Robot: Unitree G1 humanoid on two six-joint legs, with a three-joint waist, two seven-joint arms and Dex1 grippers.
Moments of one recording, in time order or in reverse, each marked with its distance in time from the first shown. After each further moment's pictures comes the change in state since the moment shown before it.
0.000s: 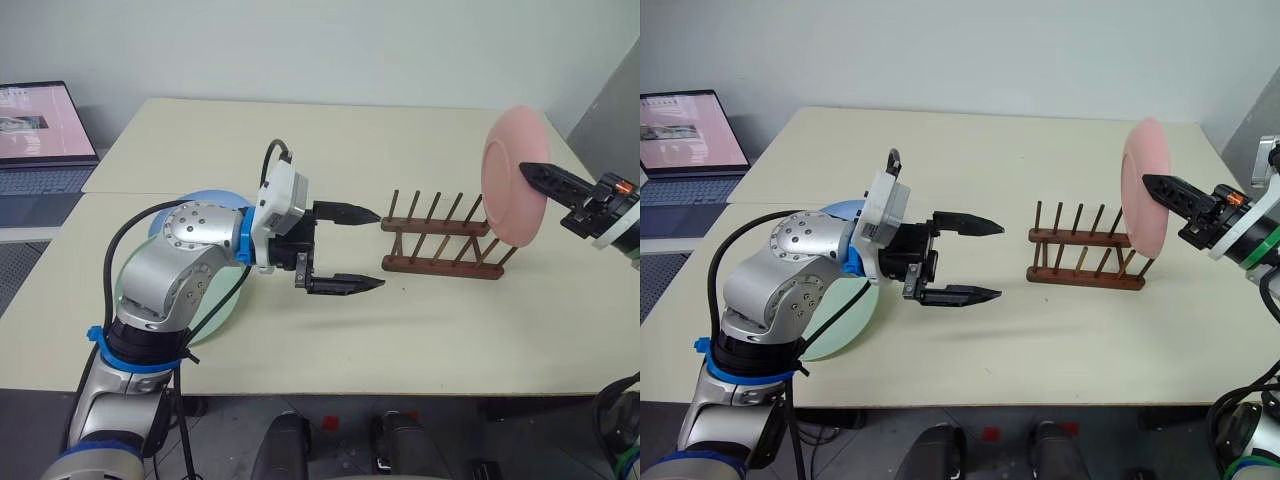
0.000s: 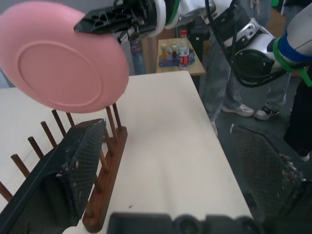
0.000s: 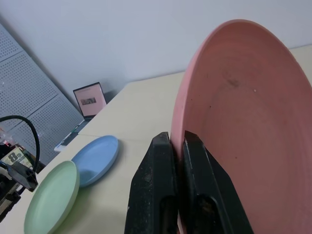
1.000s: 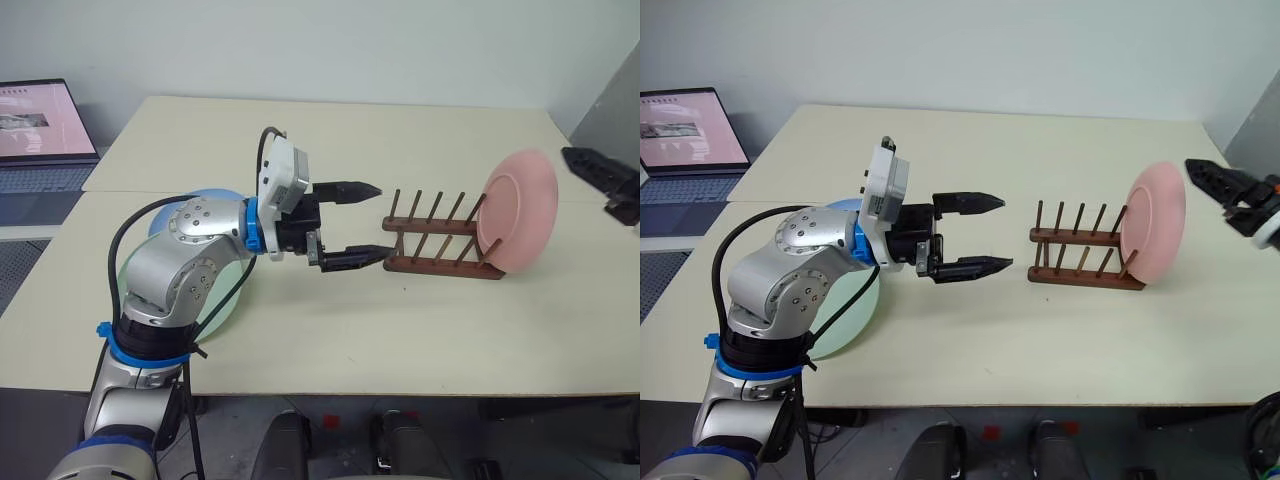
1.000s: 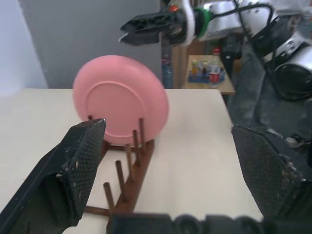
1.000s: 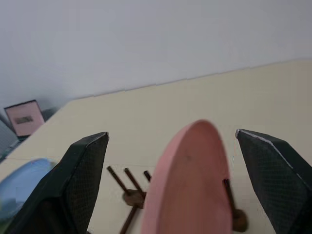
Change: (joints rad) left arm -0.026 -0.035 0.028 0.004 -0.007 0.059 0.185; right arm 0.026 -0.217 0.028 0.166 -0.212 -0.236 0.141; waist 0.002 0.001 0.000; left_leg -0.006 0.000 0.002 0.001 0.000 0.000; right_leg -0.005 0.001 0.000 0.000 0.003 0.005
